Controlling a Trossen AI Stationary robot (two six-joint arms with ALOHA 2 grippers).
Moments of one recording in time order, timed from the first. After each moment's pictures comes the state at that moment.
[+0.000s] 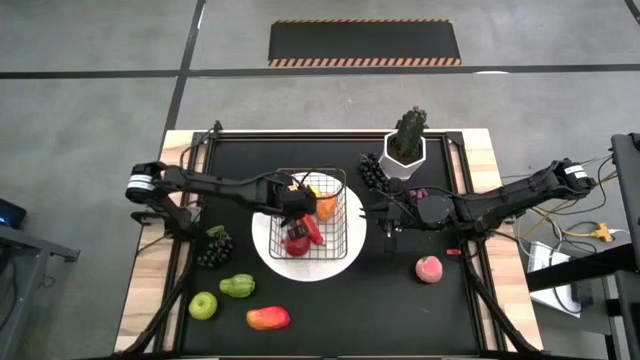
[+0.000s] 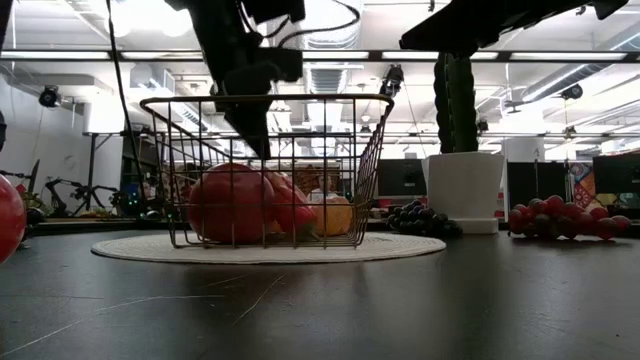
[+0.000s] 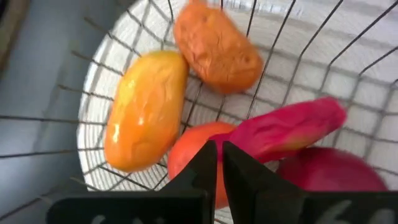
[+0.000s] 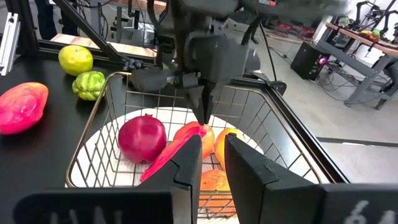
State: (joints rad) left arm -0.01 1.63 1.26 -0.78 -0.28 -0.28; right arm 0.22 1.11 0.63 0.21 0.37 -0.13
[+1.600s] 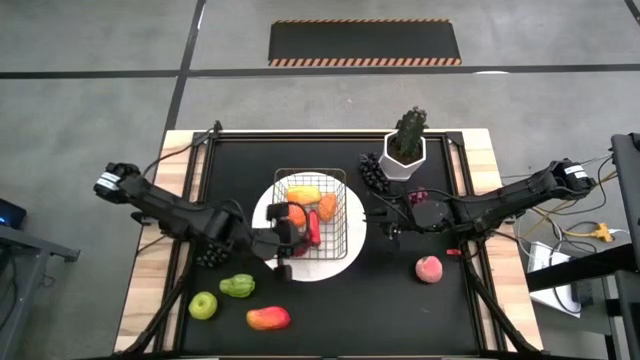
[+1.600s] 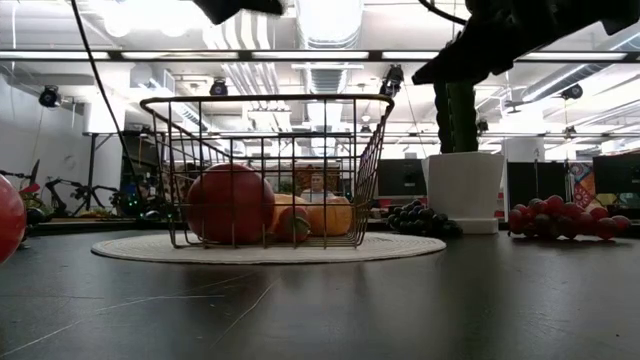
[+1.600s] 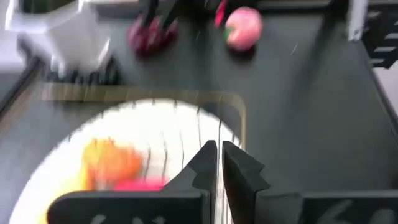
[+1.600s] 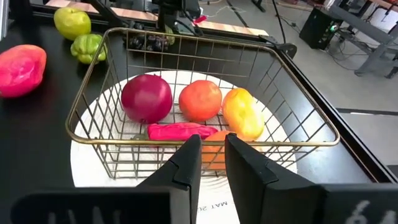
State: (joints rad) left arm -0.38 1.38 1.15 -0.42 -0.42 -0.27; right arm 0.22 1.11 0.58 0.13 0.36 -0.05
